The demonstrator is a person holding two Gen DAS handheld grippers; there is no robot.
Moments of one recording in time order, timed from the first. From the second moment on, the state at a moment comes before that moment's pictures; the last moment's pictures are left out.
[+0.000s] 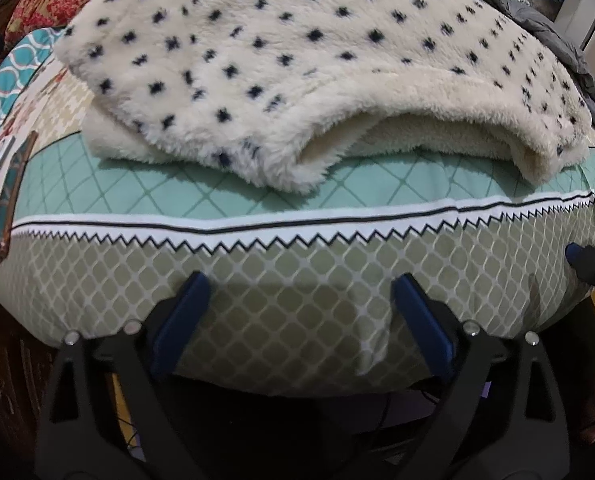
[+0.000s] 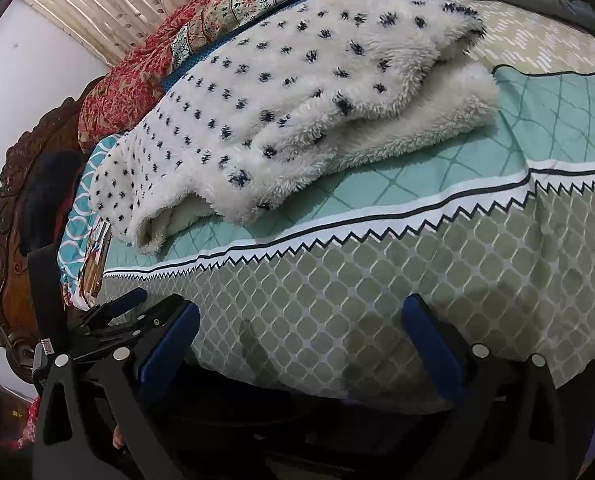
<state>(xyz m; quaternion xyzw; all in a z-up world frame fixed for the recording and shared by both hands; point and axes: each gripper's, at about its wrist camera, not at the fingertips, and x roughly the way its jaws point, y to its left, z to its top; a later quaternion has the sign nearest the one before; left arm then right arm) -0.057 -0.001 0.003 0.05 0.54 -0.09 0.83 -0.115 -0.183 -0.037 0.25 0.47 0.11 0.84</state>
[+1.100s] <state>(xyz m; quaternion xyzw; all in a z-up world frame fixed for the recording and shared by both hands) -0.100 -0.004 0.052 0.09 0.49 -0.03 0.87 -0.119 -0.168 -0.022 0.21 0.48 0.11 0.85</state>
